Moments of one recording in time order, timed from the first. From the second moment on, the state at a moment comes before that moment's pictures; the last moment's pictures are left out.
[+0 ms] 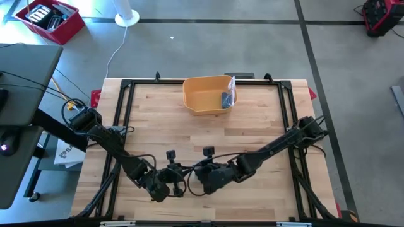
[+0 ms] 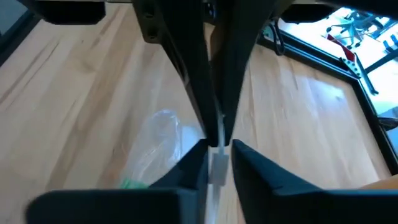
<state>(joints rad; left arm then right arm) -0.71 1.65 1.05 -0.13 -0.93 -0.31 0.47 1.93 1.49 -0.27 0.55 -0.05</state>
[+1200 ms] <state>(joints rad) -0.78 1.59 1.05 -0.28 -0.89 -0.40 0.55 1.83 1.54 -0.89 0.45 0.29</state>
